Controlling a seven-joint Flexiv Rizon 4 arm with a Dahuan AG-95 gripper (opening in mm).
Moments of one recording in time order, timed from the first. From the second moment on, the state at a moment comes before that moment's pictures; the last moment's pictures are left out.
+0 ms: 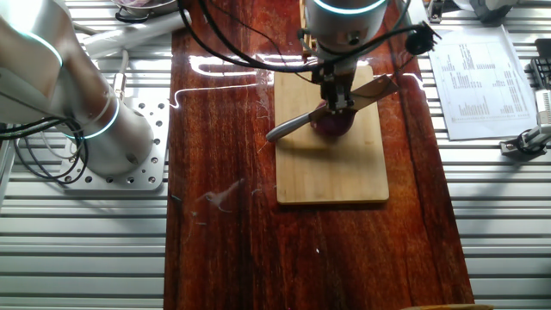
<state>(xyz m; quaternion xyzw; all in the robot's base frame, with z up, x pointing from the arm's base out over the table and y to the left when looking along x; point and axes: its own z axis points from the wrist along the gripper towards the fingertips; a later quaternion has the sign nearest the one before) 0.465 0.017 0.165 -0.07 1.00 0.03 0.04</state>
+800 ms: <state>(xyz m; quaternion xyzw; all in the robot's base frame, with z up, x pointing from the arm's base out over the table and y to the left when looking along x) 0.463 0.016 0.165 -0.08 0.99 0.04 0.06</state>
